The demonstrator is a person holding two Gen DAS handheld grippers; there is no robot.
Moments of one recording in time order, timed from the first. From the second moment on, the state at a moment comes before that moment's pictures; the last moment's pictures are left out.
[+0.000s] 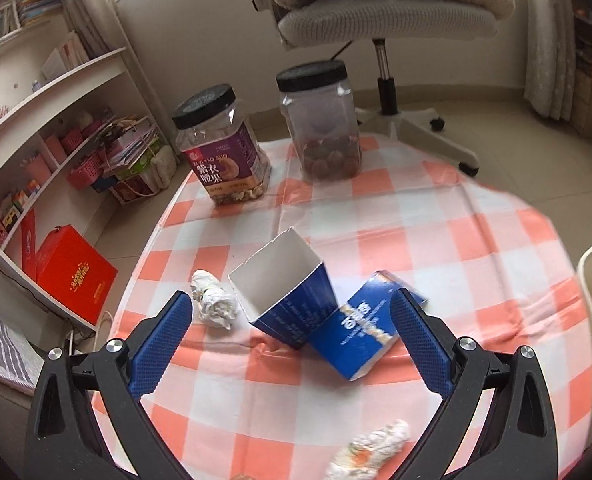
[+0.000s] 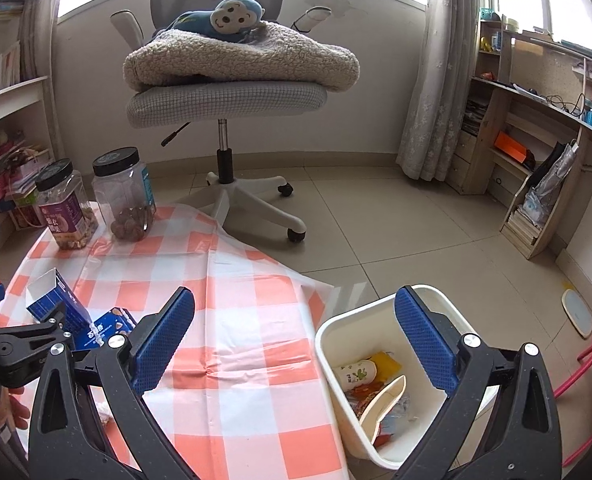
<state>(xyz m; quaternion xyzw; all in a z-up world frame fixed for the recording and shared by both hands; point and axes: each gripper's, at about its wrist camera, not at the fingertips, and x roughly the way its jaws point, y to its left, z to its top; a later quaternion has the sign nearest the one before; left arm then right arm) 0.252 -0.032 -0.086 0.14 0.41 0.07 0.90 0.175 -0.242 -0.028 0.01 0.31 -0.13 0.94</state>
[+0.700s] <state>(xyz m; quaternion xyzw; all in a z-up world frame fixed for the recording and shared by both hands) 0.257 0.020 -0.076 0.08 0.44 -0.07 0.89 0.220 -0.189 -0.076 0.01 0.41 -0.05 0.91</state>
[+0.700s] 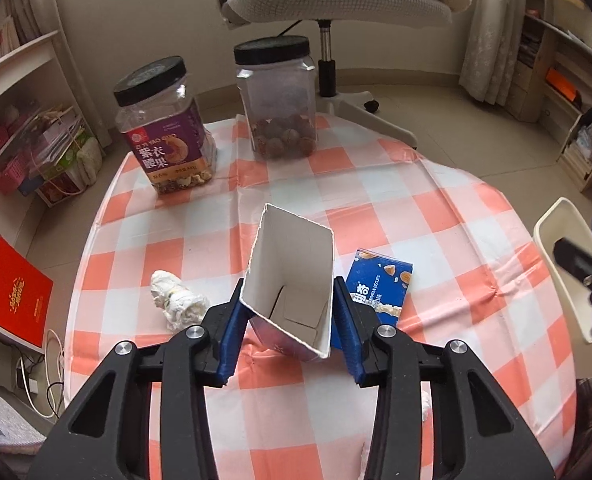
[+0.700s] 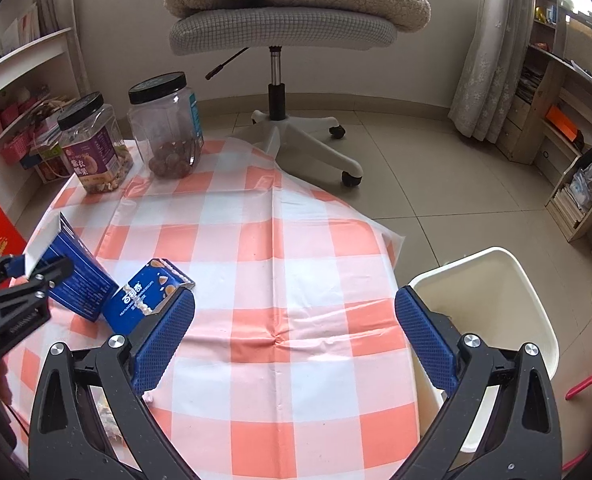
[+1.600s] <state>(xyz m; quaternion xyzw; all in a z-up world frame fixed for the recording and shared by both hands) 0.170 0.207 0.023 -0.05 0.37 0.12 0.92 0.322 0.086 -0.154 -0.06 0.51 0.20 0.84</state>
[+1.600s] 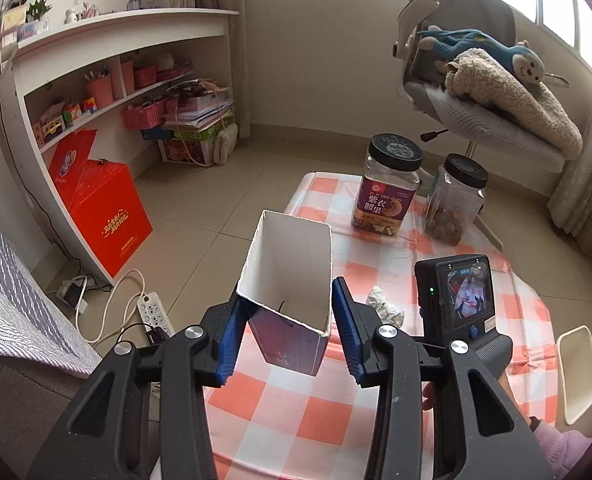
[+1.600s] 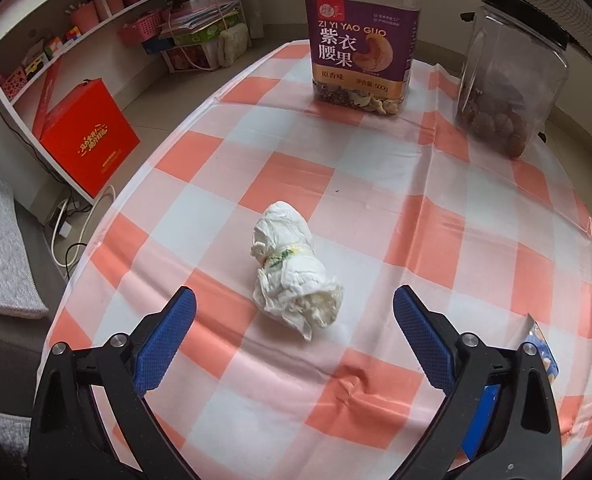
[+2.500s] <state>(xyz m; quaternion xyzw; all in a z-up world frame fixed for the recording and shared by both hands) 0.156 0.229 -0.017 -0.14 0.40 0.14 0.90 0.248 0.017 -0.069 -0.04 0.45 0.16 0.88</state>
